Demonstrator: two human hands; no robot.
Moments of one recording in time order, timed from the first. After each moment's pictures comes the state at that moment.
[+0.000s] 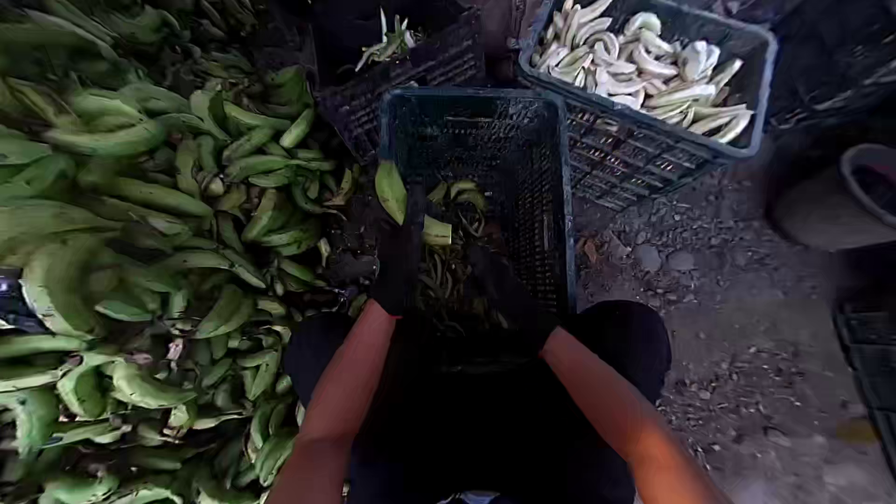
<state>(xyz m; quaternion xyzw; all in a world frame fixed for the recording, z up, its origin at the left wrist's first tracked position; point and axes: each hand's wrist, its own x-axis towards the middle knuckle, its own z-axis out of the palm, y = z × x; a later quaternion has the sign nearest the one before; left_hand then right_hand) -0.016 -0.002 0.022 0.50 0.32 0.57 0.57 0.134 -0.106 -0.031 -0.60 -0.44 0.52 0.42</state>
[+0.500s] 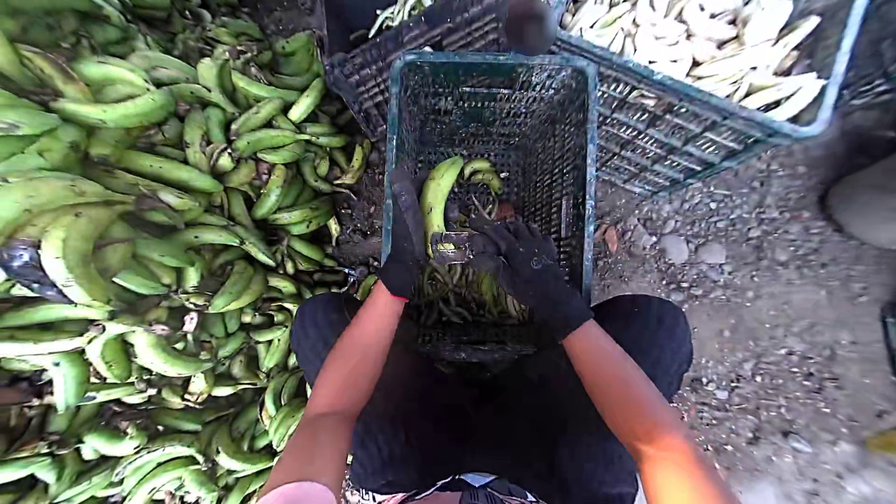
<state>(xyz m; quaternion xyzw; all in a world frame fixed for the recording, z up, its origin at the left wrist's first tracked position) -0.013 0.007 0.002 0.45 0.35 0.48 0.66 0.163 -0.103 -0.020 -0.65 -0.70 0.18 0.23</state>
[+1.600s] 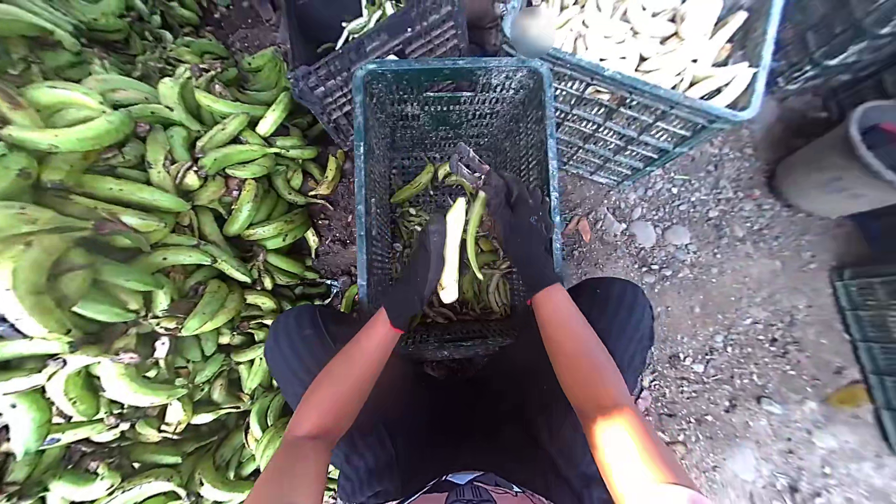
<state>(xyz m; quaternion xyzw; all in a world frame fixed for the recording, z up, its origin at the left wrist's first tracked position) 0.006 -0.042 -0.008 0.57 0.39 0.27 0.67 0.182 -0.070 -0.003 -0.83 -0.44 0.19 0.28</state>
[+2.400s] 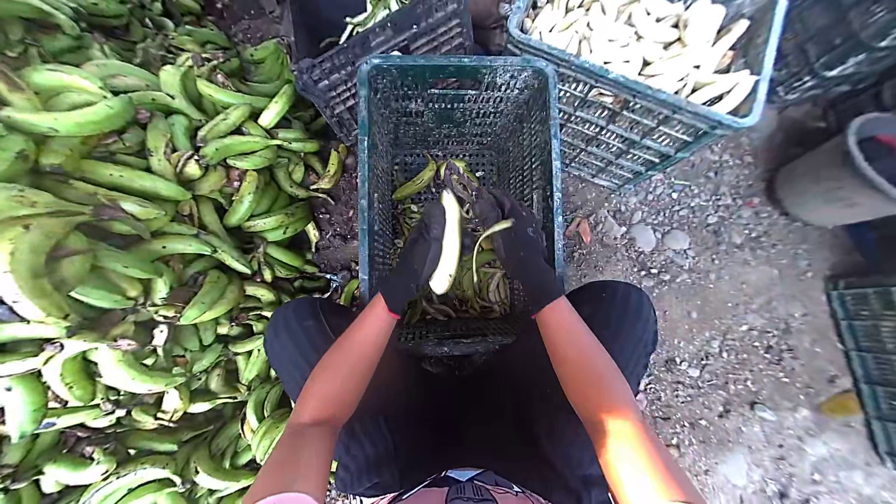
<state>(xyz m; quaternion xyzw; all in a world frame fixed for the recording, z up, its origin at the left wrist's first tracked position) 0.004 -0.032 -0.013 0.58 0.34 0.30 0.67 0.175 -0.089 -0.012 -0.77 -0.51 0.23 0.31</state>
